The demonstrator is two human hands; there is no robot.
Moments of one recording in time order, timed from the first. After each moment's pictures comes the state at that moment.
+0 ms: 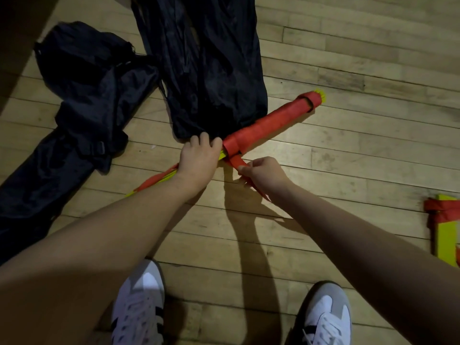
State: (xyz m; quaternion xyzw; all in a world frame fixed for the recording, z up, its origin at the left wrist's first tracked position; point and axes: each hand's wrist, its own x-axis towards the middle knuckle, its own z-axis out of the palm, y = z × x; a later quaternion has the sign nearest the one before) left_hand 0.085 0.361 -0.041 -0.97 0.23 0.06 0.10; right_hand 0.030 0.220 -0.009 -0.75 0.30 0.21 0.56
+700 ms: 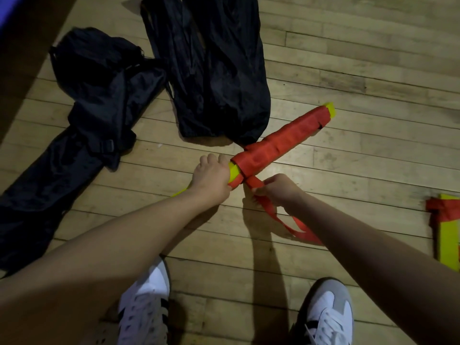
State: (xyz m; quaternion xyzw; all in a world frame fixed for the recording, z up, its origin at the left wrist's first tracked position) left_hand 0.047 0.354 -0.035 -0.96 0.17 0.20 -0.02; right_hand -0.001 0.200 -0.016 -0.75 0.31 0.30 0.50
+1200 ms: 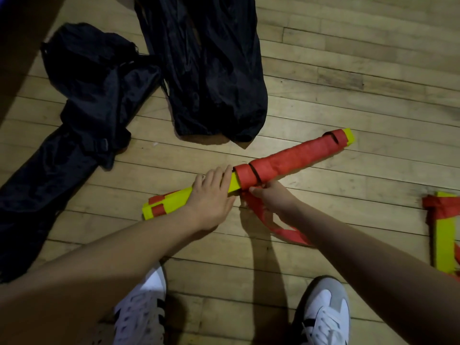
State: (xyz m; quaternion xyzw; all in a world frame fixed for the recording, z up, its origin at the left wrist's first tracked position) left_hand 0.011 0.372 -0.066 -0.95 0.30 0.10 -0.01; right_hand -0.017 0.208 -0.026 -0.71 0.26 0.28 0.59
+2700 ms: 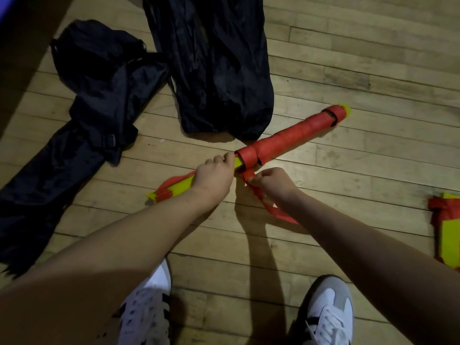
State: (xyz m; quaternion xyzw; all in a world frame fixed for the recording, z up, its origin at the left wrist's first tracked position) left_hand 0.041 0.352 -0.035 -0.96 0.21 0.15 0.05; right_hand 0.000 0.216 -0.015 -0.75 0.30 0.25 0.53
